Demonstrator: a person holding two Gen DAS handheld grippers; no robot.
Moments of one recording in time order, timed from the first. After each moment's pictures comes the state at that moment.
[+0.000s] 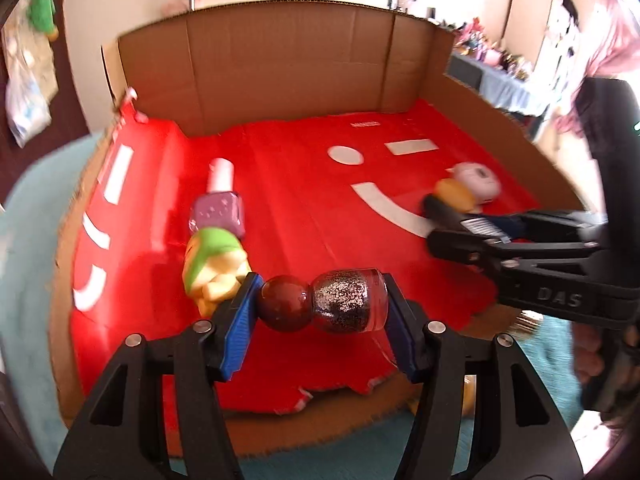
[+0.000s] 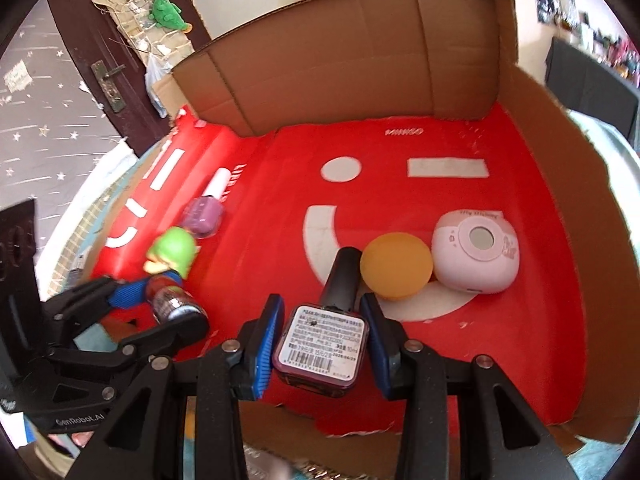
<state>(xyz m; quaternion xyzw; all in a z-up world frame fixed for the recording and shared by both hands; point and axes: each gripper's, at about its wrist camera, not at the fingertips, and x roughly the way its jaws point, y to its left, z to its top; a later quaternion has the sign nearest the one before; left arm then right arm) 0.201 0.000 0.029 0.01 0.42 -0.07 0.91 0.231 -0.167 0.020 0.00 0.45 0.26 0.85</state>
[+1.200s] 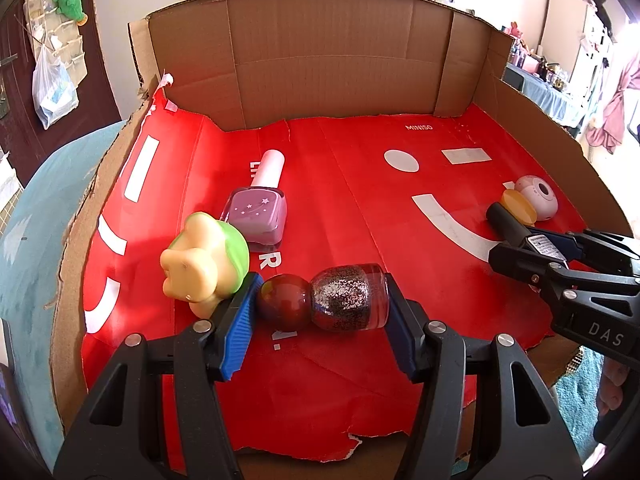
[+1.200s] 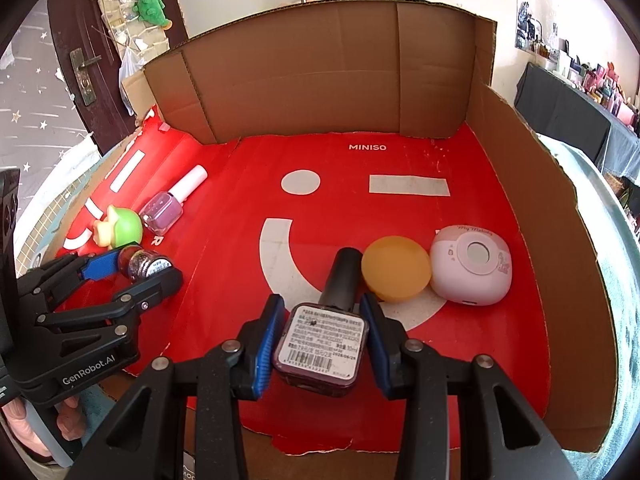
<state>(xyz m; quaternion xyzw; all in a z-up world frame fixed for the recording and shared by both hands) 0.221 0.019 0.017 -0.01 0.42 -0.01 0.91 0.234 -0.169 0.017 -0.04 0.43 0.21 0.87</state>
